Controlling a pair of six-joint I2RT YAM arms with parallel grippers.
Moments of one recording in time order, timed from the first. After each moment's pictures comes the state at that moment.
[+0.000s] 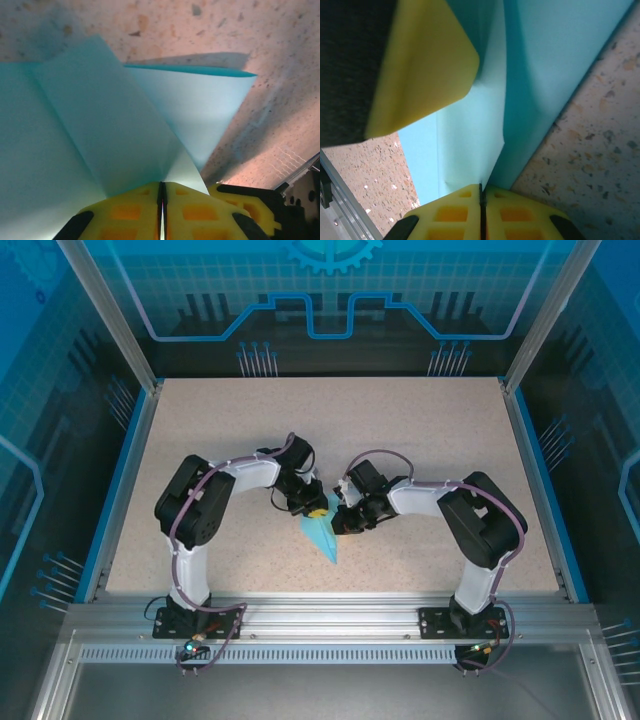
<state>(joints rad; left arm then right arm) -0.48 1.98 1.20 -0.55 0.61 -0.76 0.63 1.80 0.91 -0.31 -0.53 0.43</state>
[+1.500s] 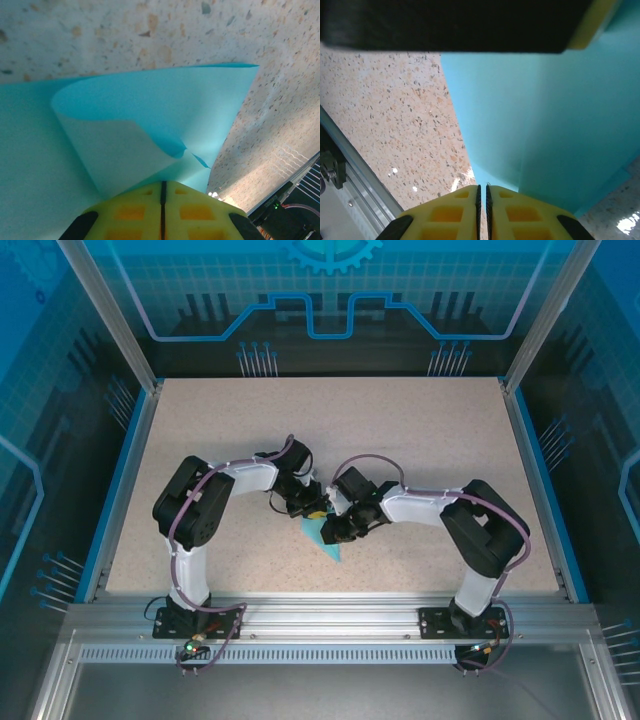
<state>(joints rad) -0.48 1.97 1.15 -0.48 0.61 -0.74 0.75 1.75 0.93 -0.36 -0.51 0.49</state>
